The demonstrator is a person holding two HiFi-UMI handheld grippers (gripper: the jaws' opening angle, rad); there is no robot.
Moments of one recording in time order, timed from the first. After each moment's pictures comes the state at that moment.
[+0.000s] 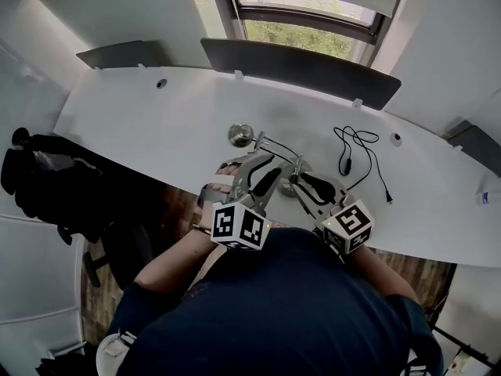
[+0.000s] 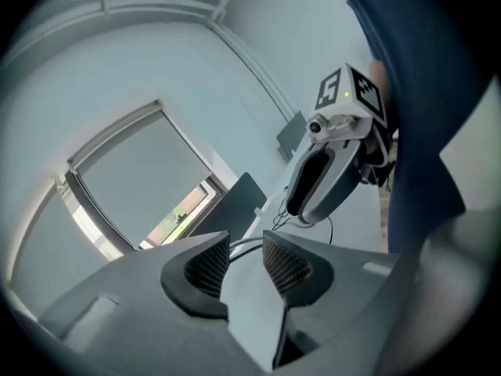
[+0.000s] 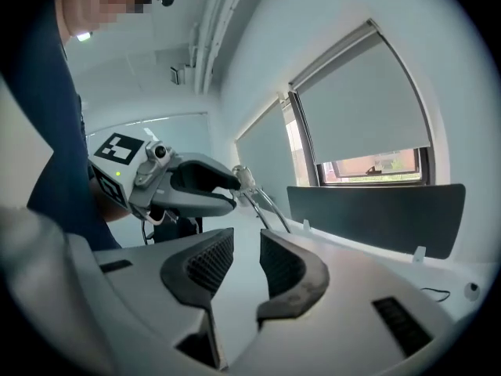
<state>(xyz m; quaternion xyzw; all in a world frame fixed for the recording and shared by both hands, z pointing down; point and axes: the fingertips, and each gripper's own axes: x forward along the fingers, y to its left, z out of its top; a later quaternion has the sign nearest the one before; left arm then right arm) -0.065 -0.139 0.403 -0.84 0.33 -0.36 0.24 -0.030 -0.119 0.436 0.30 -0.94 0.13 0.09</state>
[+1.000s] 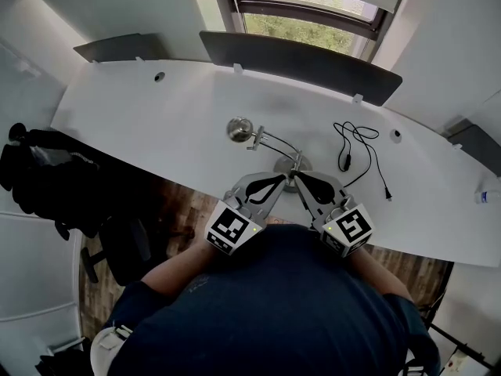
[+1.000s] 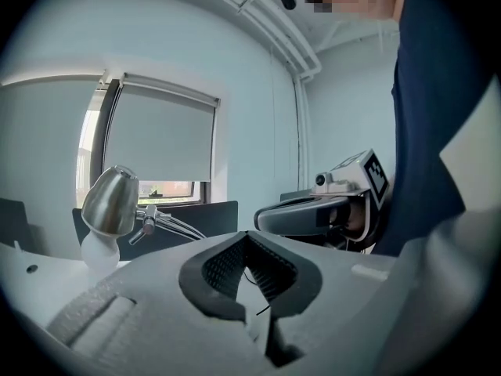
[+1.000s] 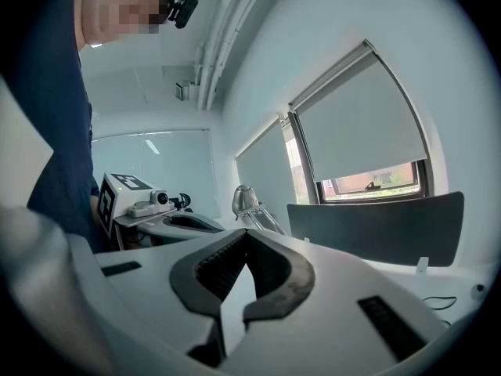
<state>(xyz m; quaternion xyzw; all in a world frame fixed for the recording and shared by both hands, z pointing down) -0.052 -0.109 0.420 -0.94 0.33 -0.12 -0.03 -0.032 -0.117 0.414 0.32 -0.94 0.10 0.02</state>
